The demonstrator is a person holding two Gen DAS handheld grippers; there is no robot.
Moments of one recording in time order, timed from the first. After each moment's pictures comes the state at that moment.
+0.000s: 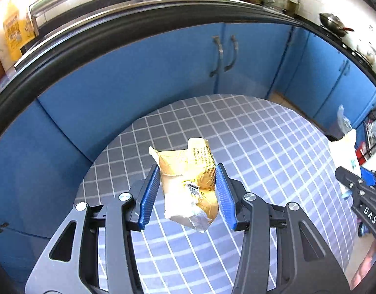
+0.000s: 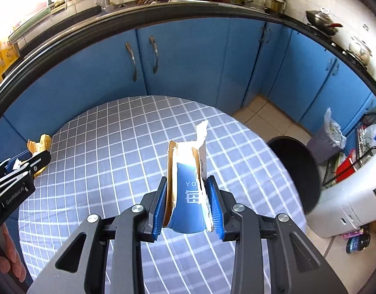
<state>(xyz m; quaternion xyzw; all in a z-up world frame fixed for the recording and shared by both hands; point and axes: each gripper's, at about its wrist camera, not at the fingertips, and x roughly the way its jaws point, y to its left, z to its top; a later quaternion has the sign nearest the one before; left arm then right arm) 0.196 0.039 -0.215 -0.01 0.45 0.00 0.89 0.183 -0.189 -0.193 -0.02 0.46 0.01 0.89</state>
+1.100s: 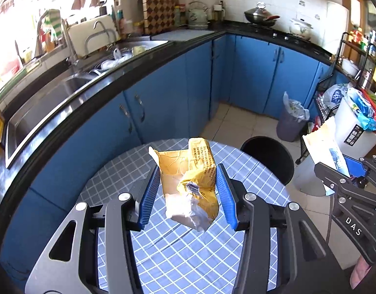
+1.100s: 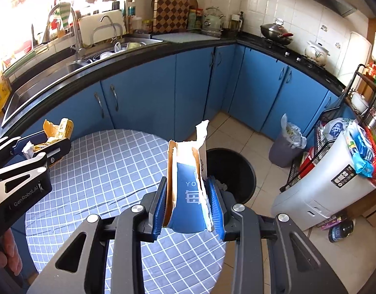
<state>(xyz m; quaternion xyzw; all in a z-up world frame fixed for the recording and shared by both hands) 0.162 -0.104 -0.091 0.08 0.38 -0.14 0.91 0.102 -0.273 -0.078 -0.01 0.41 -0.07 0.91</state>
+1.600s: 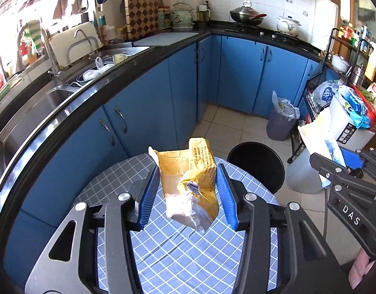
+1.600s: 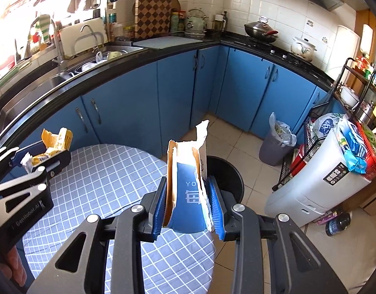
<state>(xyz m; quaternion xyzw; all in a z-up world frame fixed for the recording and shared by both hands) 0.191 -0.136 -0.088 0.09 0.38 -0.18 0.90 0.129 -0.305 -0.069 0.01 0.40 -0.11 0.91</state>
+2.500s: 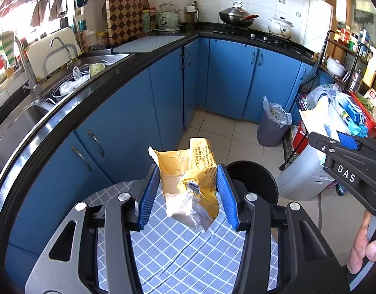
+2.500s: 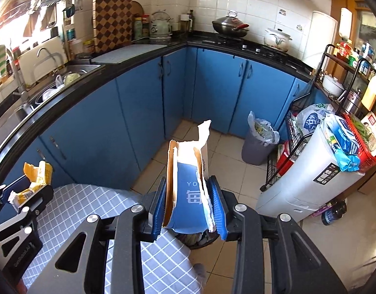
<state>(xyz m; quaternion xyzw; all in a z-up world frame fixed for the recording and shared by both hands) 0.260 -0.184 -0.082 0.09 0.37 -0.22 0.90 0.207 -0.369 -0.061 0.05 0.39 -0.19 0.90</state>
